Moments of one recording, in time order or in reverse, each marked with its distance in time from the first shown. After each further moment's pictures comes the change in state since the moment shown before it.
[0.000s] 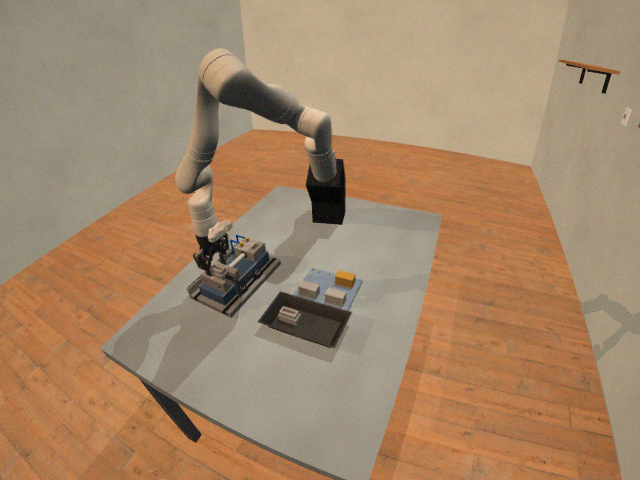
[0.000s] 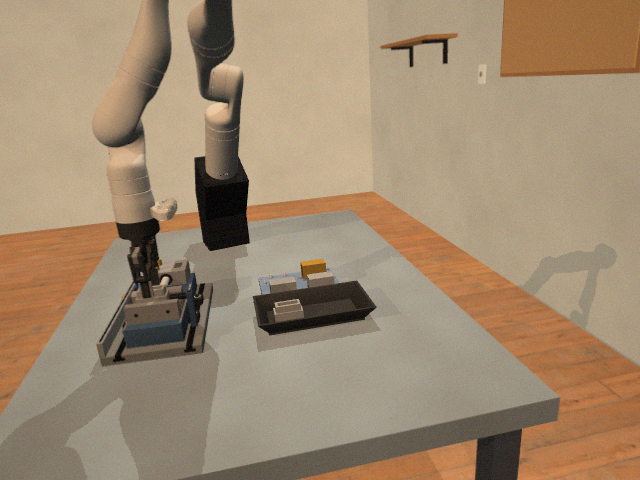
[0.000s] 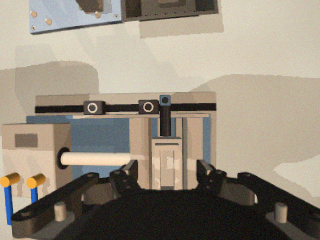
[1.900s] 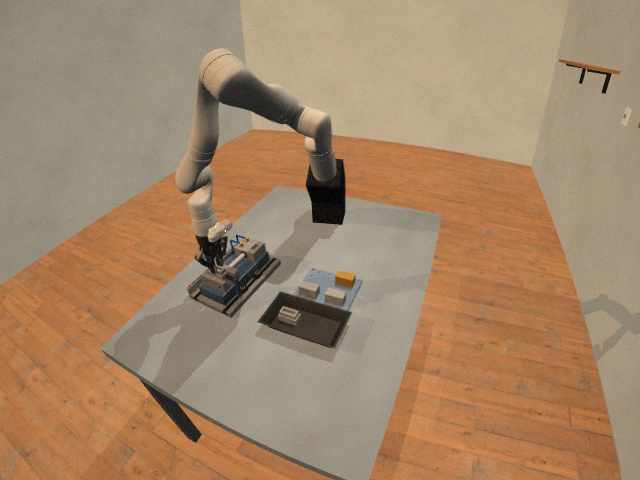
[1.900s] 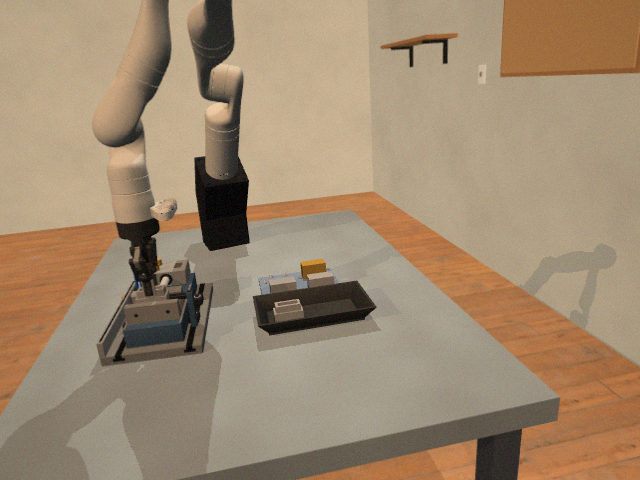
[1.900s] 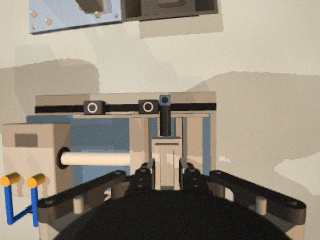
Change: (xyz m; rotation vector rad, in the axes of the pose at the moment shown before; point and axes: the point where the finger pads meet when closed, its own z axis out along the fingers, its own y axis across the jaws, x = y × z) arm 0.000 0.000 0.000 -0.001 0.000 0.000
